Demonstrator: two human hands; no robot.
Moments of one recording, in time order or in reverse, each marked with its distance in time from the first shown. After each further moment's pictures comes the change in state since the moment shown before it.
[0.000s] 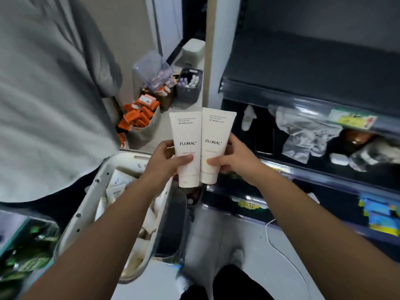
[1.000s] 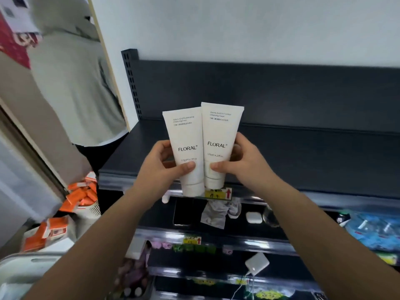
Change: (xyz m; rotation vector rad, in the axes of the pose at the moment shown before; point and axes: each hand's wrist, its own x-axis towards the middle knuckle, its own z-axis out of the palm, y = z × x) left_hand 0.013 0.143 0.298 0.185 -0.212 0.490; right_hand -0.107 -0.122 -0.284 -0.167 0.354 -0.426
